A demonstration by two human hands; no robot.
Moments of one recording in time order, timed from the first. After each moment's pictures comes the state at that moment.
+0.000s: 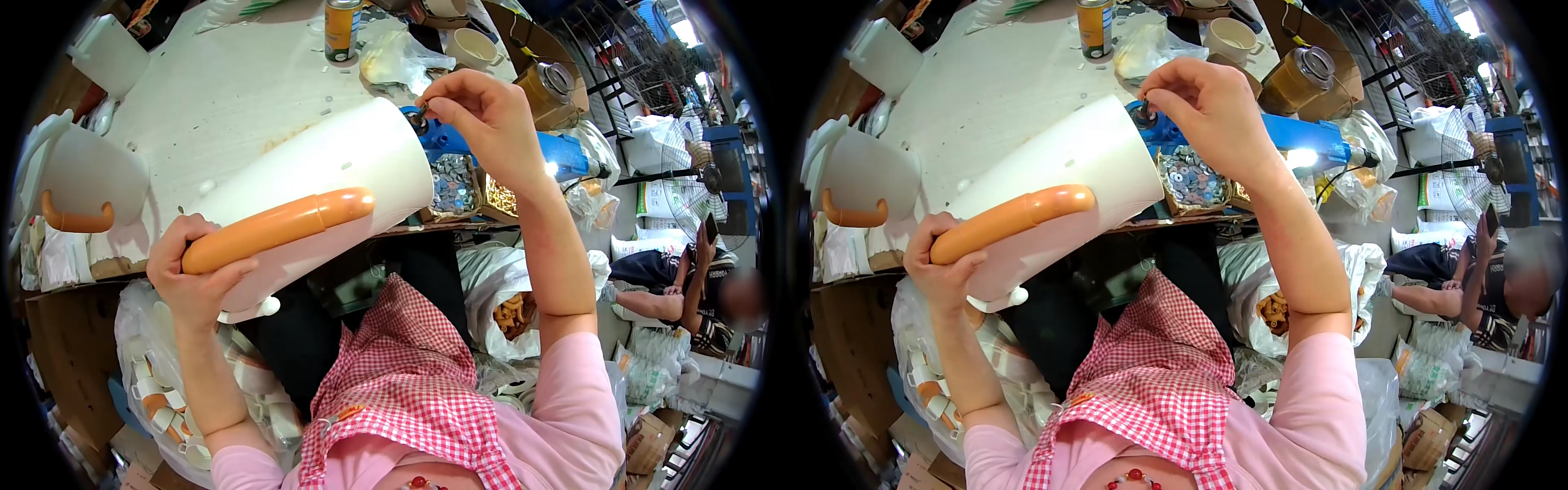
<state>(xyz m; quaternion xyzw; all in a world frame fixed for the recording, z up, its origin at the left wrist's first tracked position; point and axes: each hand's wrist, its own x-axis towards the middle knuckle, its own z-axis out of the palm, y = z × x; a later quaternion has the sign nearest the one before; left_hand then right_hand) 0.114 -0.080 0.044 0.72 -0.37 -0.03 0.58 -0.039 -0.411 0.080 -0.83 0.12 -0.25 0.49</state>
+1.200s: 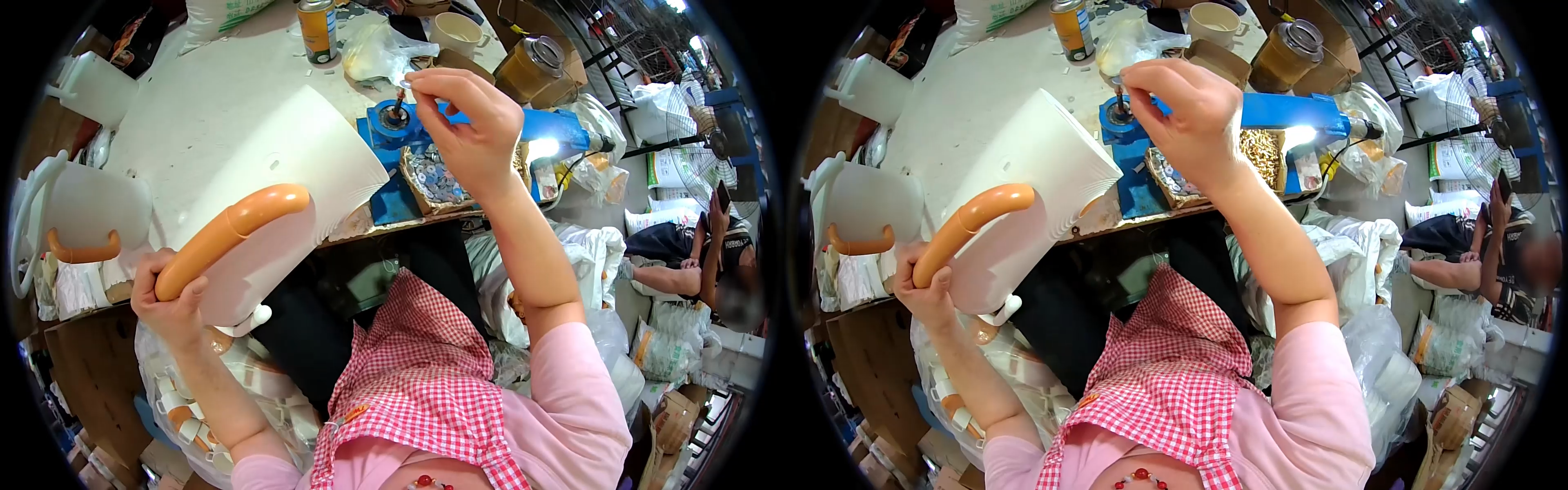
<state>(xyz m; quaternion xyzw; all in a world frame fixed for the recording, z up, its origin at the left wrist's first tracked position) 0.135 -0.049 0.034 0.70 -0.34 -0.02 0.63 -0.040 -0.402 0.054 -0.82 0.04 -0.52 0.23</state>
